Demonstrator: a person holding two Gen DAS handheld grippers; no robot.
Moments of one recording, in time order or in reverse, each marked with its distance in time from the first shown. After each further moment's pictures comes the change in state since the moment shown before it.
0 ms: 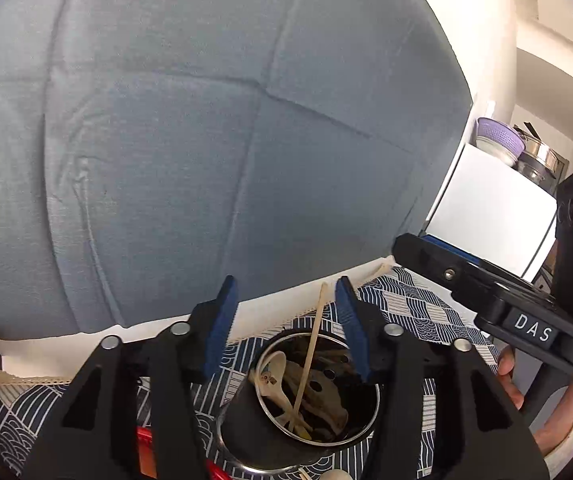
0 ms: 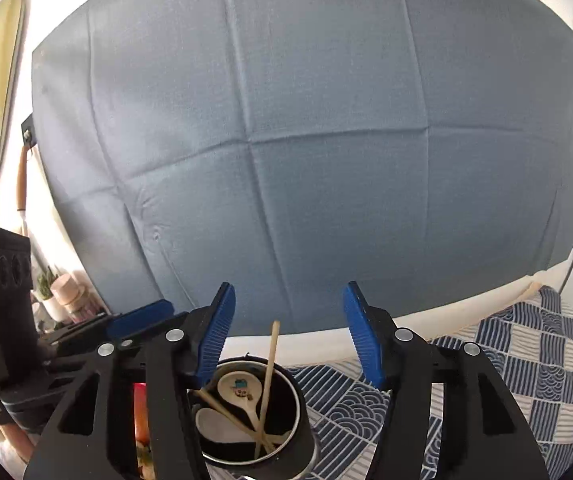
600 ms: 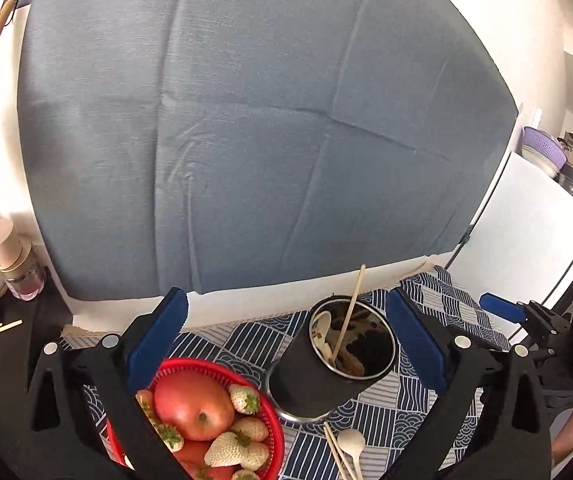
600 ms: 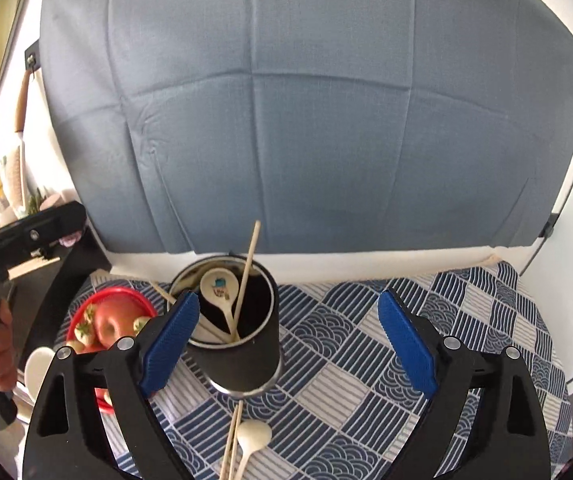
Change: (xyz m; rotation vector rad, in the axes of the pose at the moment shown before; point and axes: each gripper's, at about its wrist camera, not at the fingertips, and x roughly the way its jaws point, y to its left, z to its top) left arm -0.080 0.003 -0.004 -0.056 0.051 0.220; right arm -0.035 0.007 -0.037 -0.106 0.254 -0.085
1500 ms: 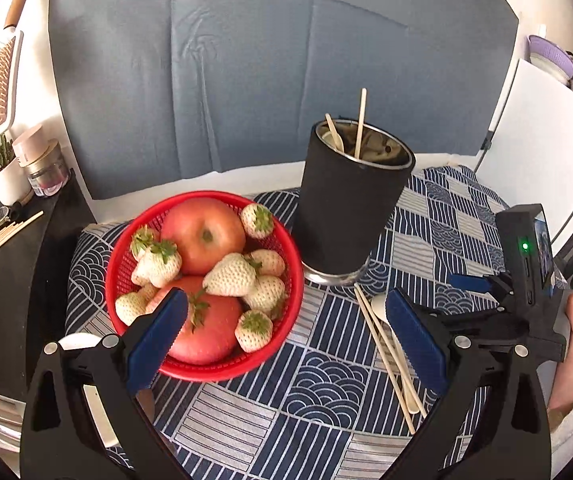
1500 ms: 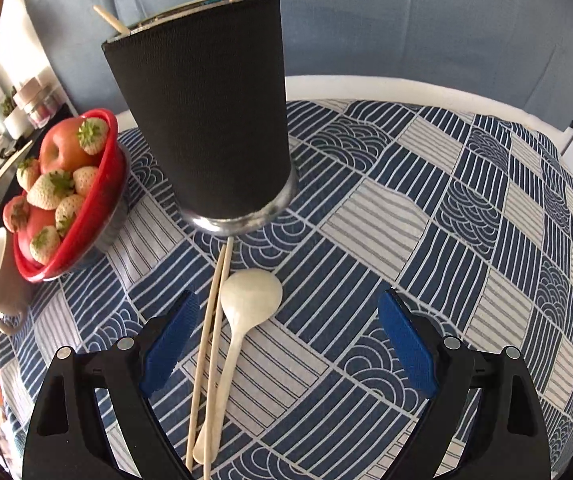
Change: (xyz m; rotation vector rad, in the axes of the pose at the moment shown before) left arm -0.014 -0.019 -0.136 0.110 0.205 0.112; right arm 0.085 0.003 -0.152 0.050 0.341 0.045
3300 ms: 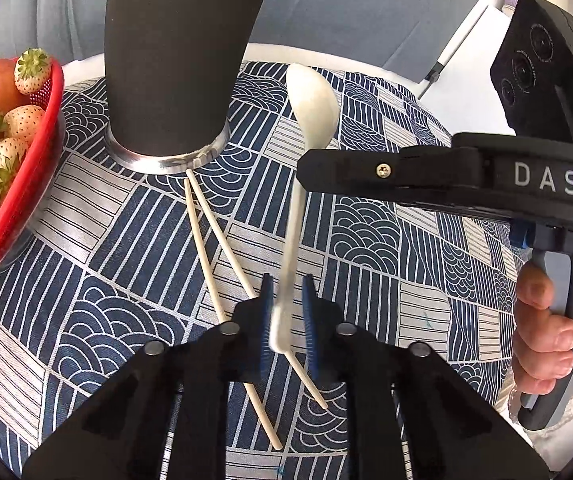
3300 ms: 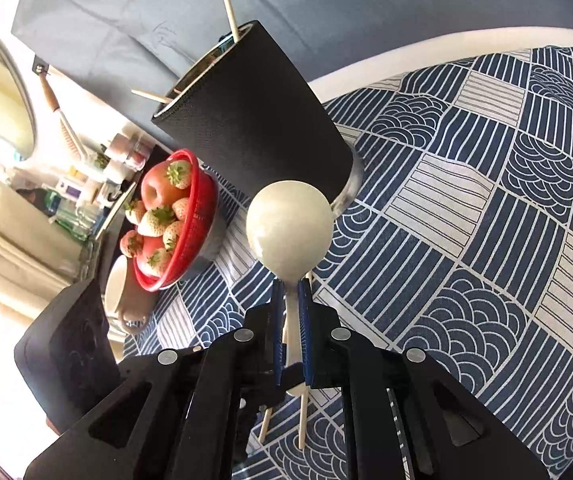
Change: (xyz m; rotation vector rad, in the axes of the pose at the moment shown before) left arm 0.096 -0.103 -0.055 -0.041 0.258 -0.271; right arm -0.022 -0.060 0.005 0.153 0.032 0.525
